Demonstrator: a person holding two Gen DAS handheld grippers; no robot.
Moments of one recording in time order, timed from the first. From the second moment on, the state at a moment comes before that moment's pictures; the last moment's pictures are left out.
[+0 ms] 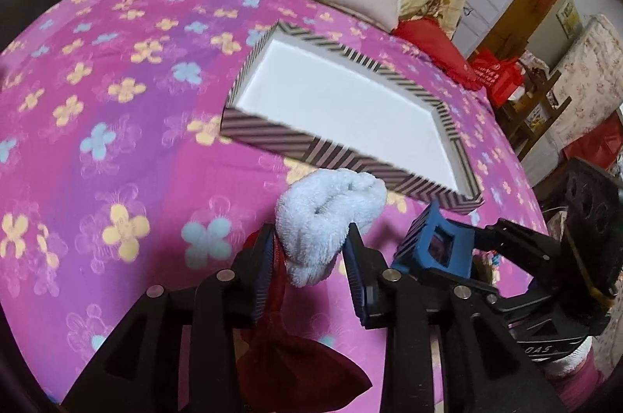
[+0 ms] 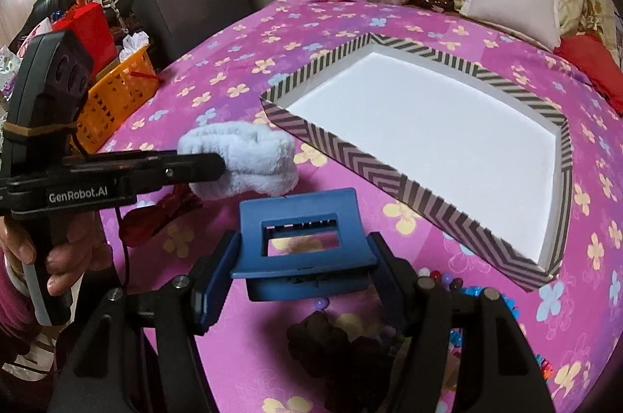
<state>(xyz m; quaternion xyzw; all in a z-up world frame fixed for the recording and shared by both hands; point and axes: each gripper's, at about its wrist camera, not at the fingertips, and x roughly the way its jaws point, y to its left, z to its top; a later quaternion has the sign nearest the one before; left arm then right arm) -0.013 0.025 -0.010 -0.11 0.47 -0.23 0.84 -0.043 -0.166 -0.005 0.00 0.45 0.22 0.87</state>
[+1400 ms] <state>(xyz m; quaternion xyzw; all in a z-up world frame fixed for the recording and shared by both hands) 0.002 -0.032 -0.001 0.05 0.49 -0.28 0.82 -0.049 -0.179 -0.014 -0.01 0.46 0.20 0.87</state>
